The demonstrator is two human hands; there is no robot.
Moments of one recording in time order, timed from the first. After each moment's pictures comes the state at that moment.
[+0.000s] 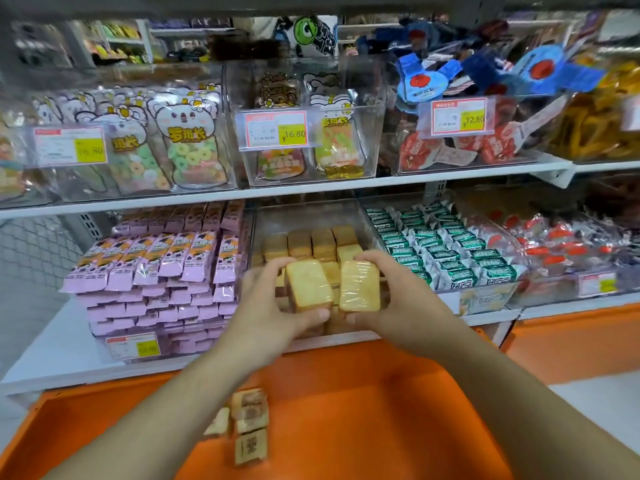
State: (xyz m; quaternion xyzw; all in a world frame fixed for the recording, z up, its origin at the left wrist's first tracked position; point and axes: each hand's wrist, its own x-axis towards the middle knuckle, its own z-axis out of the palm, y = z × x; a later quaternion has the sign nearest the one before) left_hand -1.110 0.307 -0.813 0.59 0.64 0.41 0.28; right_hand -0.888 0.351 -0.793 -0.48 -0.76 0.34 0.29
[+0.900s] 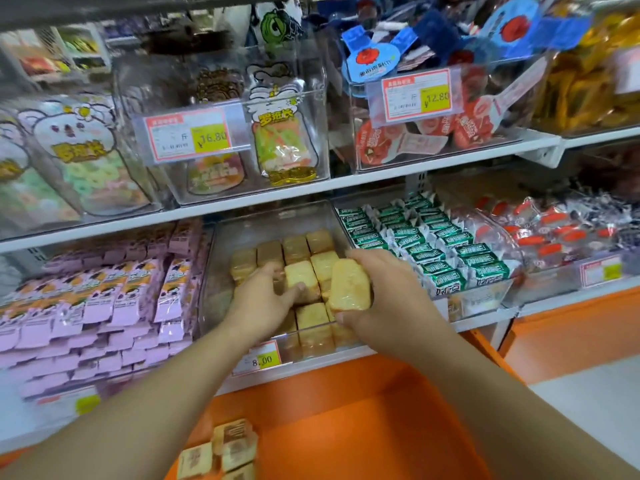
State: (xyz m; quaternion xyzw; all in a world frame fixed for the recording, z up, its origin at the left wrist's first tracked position) left_hand -1.095 0.436 -0.851 0.62 0.74 0.22 0.14; right_hand -0.869 0.404 -0.821 -0.53 -0.77 0.19 0.30
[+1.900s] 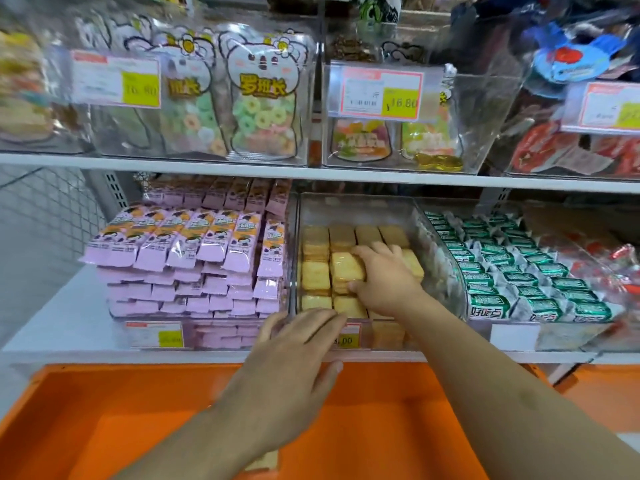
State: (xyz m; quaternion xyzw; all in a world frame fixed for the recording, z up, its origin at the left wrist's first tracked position) left_hand -1.156 0.288 -0.872 0.77 0.62 0.14 0.04; right_hand -1.004 0.481 -0.865 -0.53 -0.84 0.07 0.11
